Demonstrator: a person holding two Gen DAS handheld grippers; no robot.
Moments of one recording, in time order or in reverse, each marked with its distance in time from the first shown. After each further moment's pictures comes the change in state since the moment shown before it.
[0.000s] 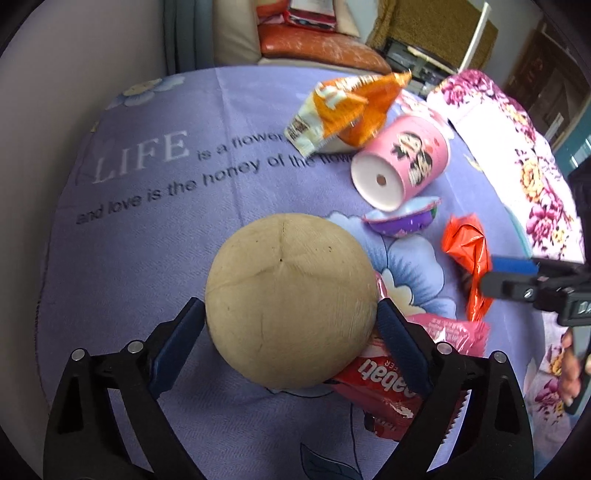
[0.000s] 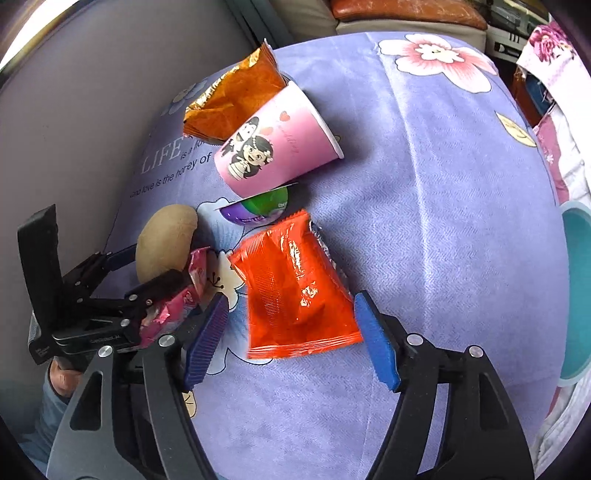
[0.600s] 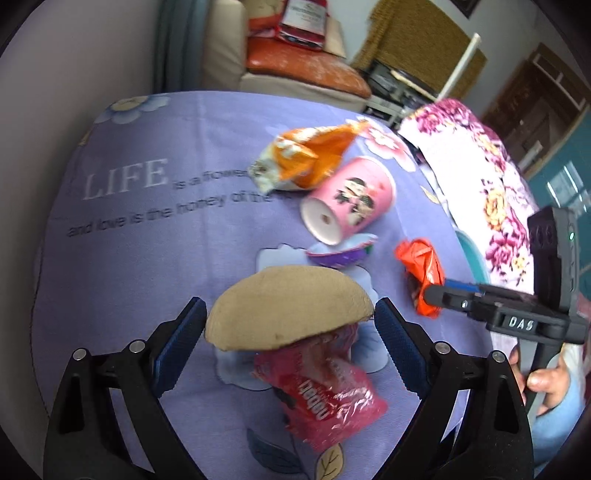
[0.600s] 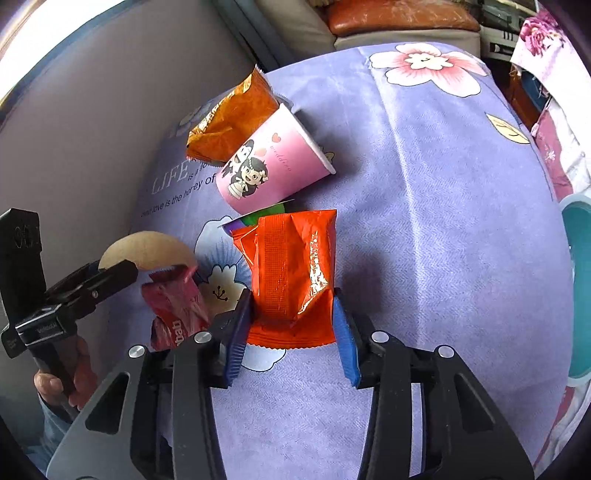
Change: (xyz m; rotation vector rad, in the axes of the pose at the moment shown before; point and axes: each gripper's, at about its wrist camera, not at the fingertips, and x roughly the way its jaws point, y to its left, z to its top) left arm -0.037 -0.022 0.019 -0.026 -0.022 -0.134; right arm -0.038 -0.022 -0.012 0.012 -0.095 0.013
